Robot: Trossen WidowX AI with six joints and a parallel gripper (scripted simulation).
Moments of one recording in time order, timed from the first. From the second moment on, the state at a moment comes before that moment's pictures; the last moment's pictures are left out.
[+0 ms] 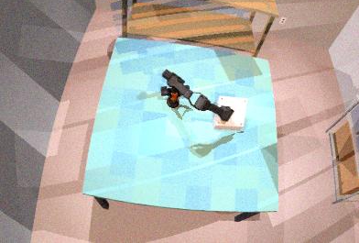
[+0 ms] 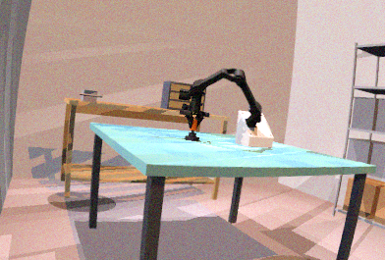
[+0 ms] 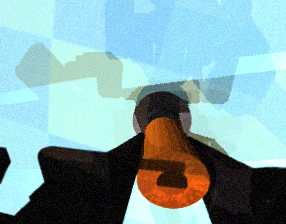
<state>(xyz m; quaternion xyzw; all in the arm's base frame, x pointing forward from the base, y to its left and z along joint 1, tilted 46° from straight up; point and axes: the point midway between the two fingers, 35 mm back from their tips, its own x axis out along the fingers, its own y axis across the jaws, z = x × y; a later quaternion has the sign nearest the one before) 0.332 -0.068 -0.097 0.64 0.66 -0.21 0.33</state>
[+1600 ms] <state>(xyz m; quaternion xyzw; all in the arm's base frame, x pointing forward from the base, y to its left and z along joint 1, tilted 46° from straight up) 0.332 -0.070 -0.094 0.67 0.63 -0.28 0.25</state>
